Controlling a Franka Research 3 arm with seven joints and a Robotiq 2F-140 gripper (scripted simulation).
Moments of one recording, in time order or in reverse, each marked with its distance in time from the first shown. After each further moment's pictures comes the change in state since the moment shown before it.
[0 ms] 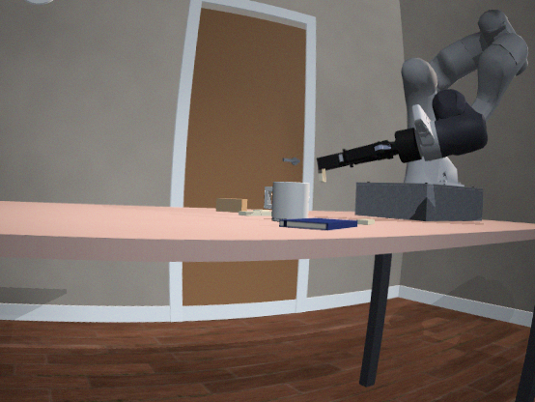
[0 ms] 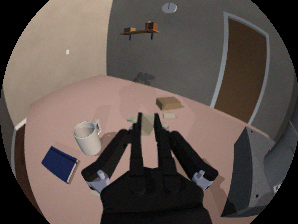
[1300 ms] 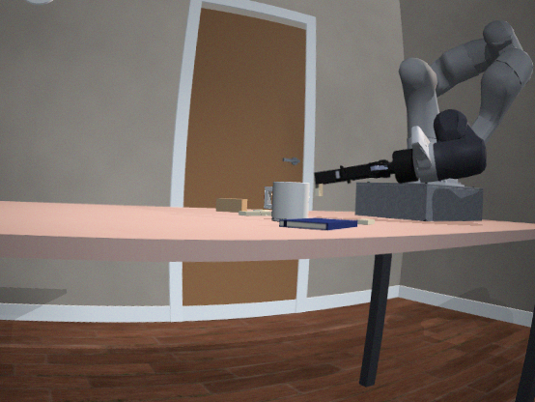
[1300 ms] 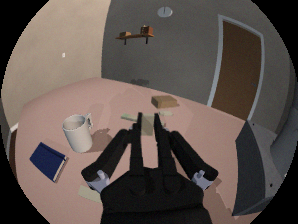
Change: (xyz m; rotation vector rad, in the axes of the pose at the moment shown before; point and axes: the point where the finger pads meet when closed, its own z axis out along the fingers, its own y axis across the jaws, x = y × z) arm -0.032 0.010 0.016 -0.045 0.065 -0.009
